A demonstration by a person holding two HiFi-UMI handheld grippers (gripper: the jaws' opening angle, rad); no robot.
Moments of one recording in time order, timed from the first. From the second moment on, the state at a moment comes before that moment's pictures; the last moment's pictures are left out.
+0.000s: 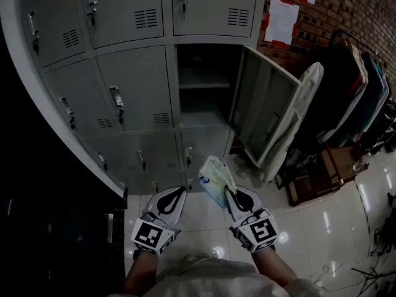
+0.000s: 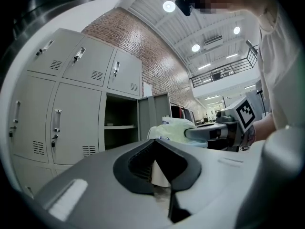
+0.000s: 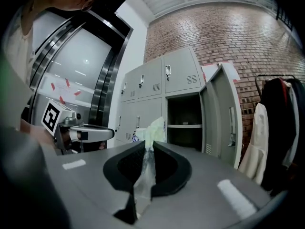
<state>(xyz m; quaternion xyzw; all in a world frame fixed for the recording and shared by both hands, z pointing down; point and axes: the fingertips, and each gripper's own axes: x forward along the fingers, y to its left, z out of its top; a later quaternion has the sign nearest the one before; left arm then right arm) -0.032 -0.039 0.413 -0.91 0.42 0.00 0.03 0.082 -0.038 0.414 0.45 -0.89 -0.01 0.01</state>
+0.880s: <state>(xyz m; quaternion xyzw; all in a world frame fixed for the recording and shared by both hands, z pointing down) -0.035 -0.109 0.421 -0.90 0.43 0.01 0.01 0.100 -0.104 0.429 0.47 -0.88 -0.01 0.02</state>
